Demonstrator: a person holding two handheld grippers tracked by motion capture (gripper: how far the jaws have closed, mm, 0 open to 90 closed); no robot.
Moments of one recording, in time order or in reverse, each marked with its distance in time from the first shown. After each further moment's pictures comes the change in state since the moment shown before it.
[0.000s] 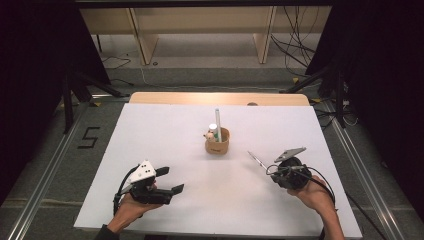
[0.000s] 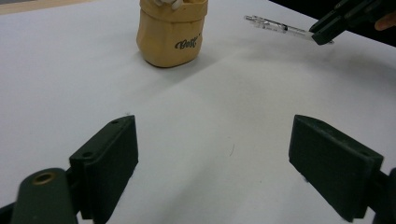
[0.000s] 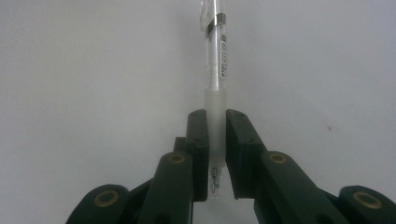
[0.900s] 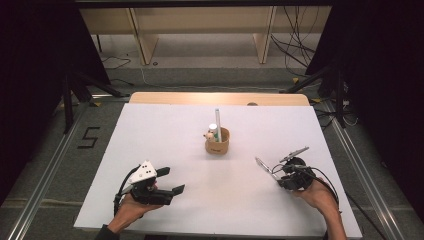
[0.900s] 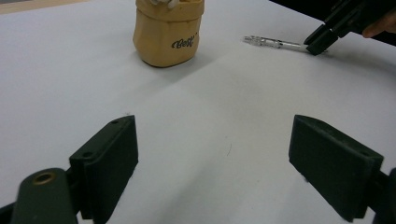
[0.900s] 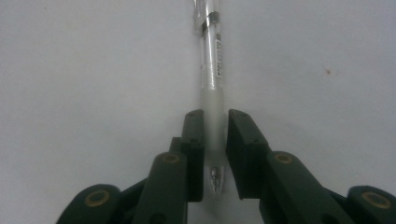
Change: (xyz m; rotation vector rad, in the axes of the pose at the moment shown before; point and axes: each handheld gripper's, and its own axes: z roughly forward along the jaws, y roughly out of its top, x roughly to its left) left arm -0.001 0.000 0.001 0.002 -0.007 0.005; right arm -0.021 -0.015 0.015 0.137 0.015 0.117
